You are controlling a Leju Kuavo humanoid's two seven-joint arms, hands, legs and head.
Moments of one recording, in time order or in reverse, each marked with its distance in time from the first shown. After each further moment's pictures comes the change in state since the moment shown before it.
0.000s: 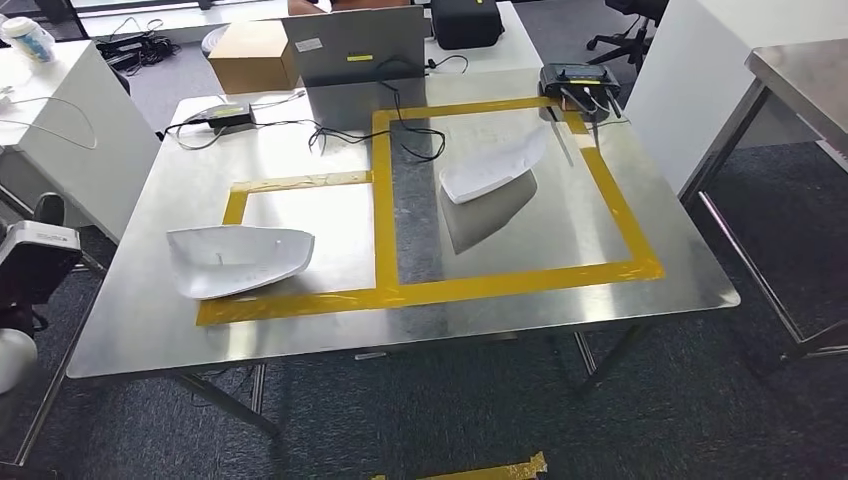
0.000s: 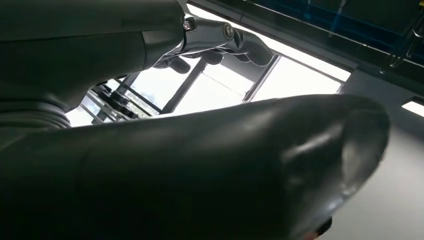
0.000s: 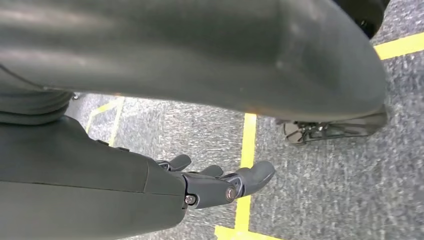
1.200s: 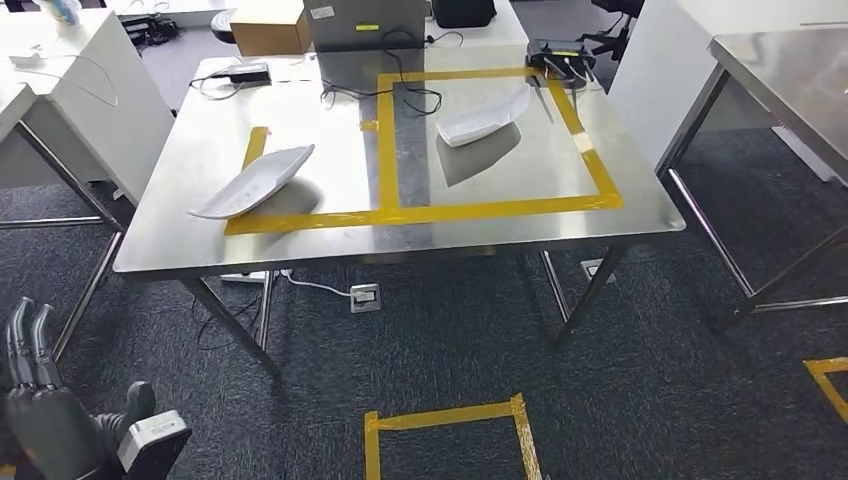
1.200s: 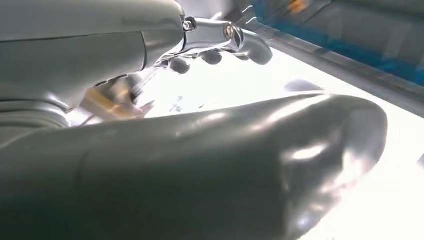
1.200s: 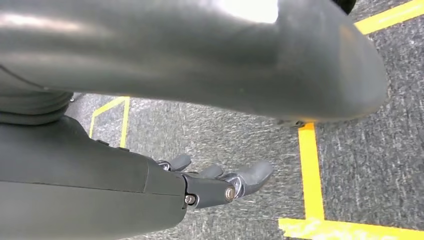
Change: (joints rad) left arm 0.678 -0.487 0.277 -0.232 -0.455 0.287 -0.100; right arm -0.011 -0.010 -0.055 -0.001 0.004 -0.062 0.004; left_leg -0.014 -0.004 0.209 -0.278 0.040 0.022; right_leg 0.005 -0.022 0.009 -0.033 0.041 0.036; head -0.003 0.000
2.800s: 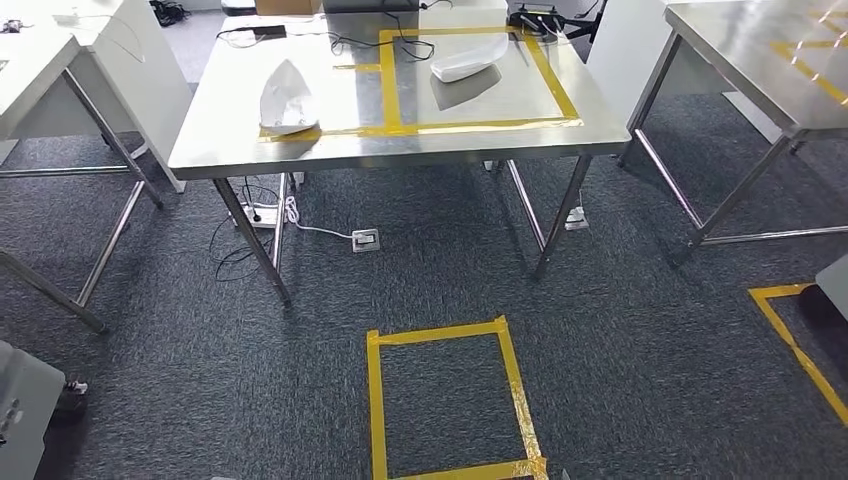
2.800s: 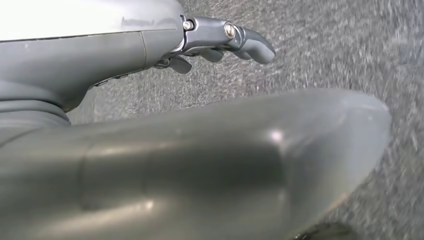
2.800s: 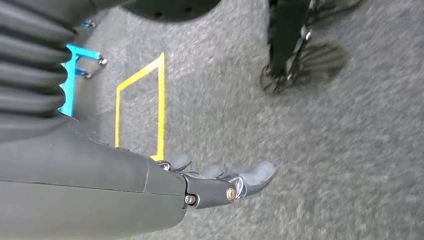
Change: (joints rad) left arm -0.258 -0.065 0.563 1.377 0.049 -0.585 0.584; right arm -0.007 -0.065 -0.020 -0.008 0.107 -0.032 0.083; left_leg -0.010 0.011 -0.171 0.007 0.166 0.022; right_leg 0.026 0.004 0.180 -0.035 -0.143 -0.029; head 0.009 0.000
